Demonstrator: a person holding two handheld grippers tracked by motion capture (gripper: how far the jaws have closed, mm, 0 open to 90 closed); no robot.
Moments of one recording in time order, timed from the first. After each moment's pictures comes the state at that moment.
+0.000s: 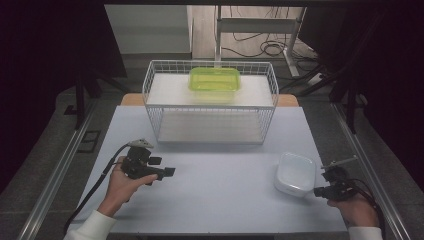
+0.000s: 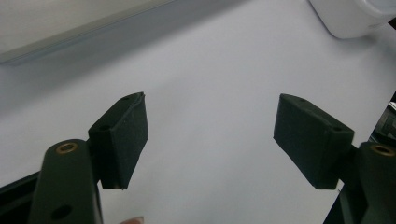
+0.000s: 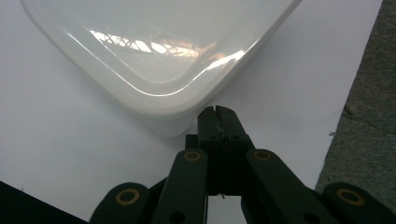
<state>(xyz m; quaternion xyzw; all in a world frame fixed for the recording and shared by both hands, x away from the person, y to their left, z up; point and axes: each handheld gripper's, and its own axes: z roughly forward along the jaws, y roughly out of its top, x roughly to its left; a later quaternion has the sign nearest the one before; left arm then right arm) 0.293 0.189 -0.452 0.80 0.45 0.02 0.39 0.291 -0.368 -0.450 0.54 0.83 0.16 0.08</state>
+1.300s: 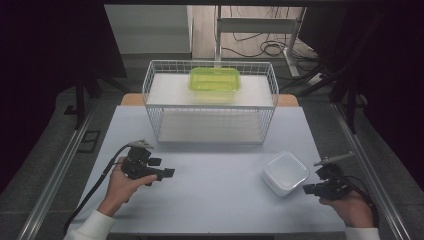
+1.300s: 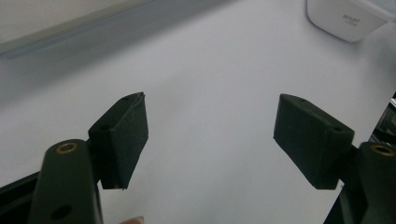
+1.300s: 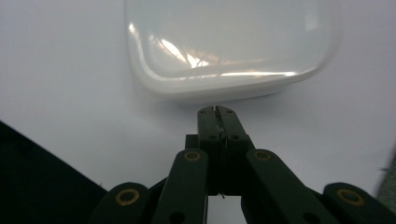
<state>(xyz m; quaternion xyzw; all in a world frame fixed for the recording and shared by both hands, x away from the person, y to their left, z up) 0.295 0.190 -0.457 0.81 0.45 0.01 0.39 0.283 -0.342 -0.422 0.50 0.84 0.21 0.06</state>
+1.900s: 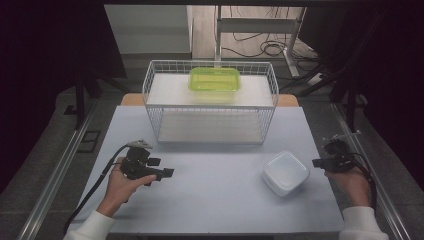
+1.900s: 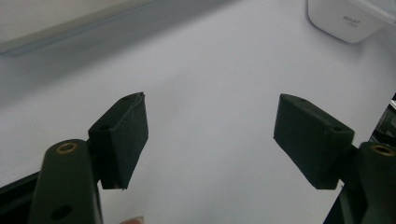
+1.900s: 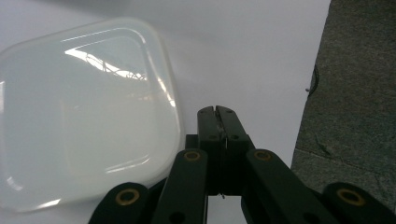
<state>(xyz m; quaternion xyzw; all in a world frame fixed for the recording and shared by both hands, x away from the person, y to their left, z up) 0.294 0.192 -0.456 0.80 0.45 0.01 0.39 0.351 -0.370 -0.423 0.54 0.80 0.21 0.14</state>
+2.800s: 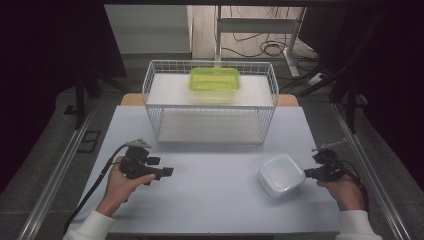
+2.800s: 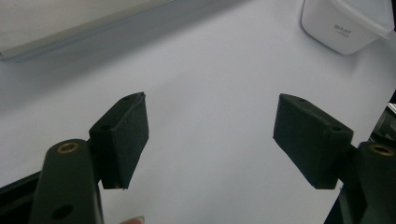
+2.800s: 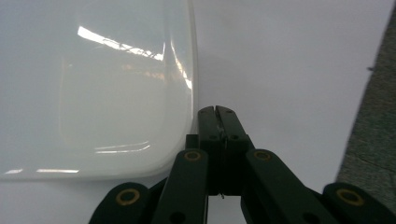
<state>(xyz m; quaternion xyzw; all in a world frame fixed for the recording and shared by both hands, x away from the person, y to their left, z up) 0.294 0.194 -0.454 0.80 0.45 0.02 0.39 0.337 -0.351 -0.447 0.52 0.83 0.19 0.10</state>
